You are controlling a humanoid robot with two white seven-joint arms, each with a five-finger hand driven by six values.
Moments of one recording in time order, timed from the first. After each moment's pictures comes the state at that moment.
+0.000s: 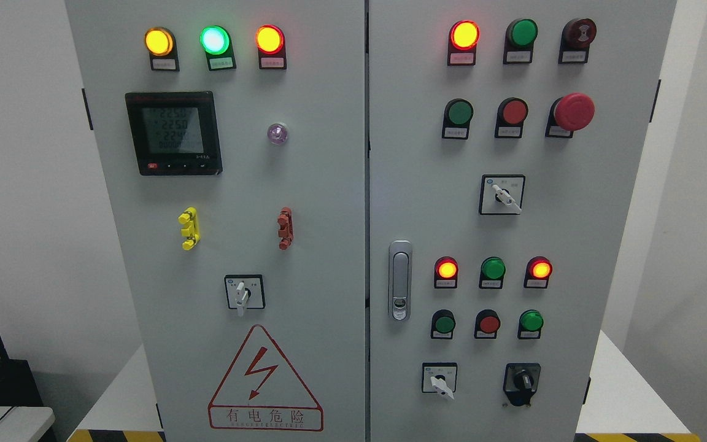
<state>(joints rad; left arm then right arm) 0.28 0.01 0.71 -0.86 -0.10 -0.27 -0.18 0.12 0.12 0.00 -0.11 0.00 0.01 -0.06</state>
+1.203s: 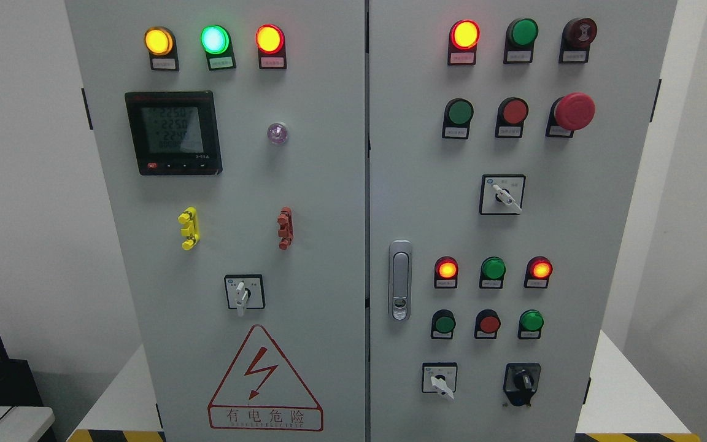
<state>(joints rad) 0.22 0.10 0.70 -1.67 0.03 -0.28 -0.19 0.12 0.12 0.00 -0.11 0.00 0.01 -0.06</state>
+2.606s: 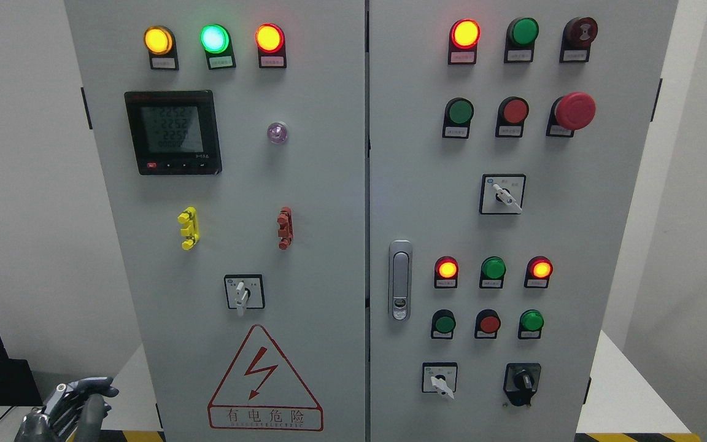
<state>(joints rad) -0.06 0.13 0.21 -1.91 -0.06 -0.07 0.06 0.12 0.12 0.00 -0.11 0.00 0.01 -0.06</state>
